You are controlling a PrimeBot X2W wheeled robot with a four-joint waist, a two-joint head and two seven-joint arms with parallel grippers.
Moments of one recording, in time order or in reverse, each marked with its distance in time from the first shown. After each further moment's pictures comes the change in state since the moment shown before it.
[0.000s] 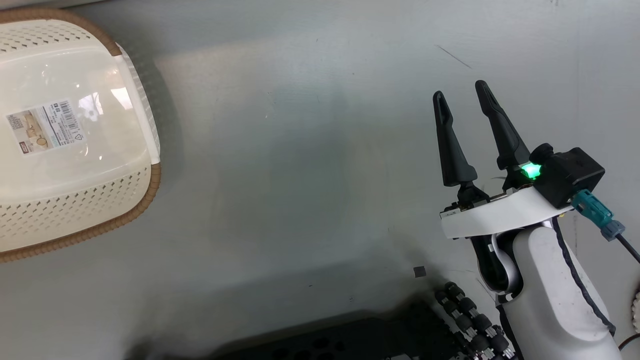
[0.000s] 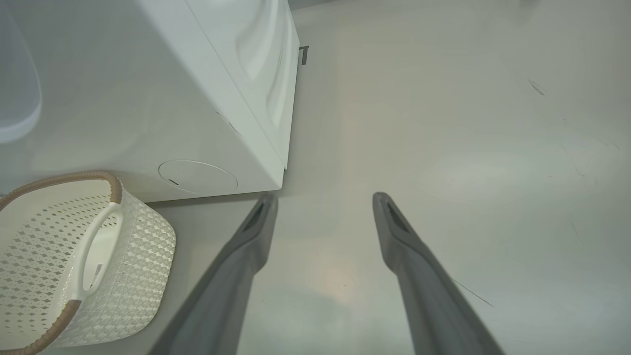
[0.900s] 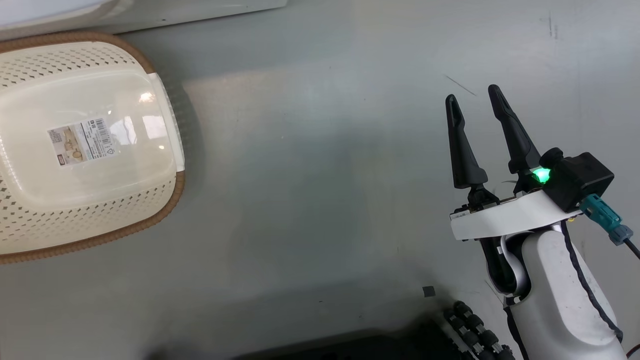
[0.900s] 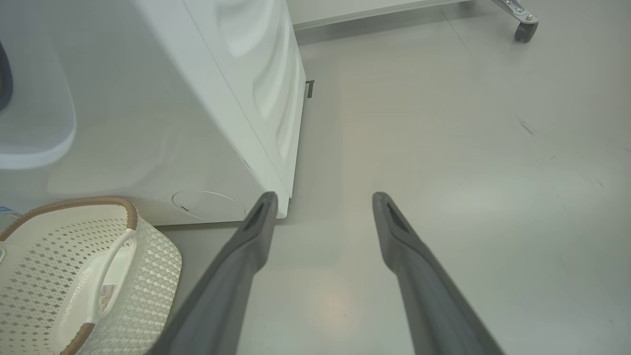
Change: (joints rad) left arm 0.250 -0.059 0.085 -0.185 -0.003 0.001 0.138; right arm 0.020 -0.002 -0.035 0.000 -0.027 0.000 0.000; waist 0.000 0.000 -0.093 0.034
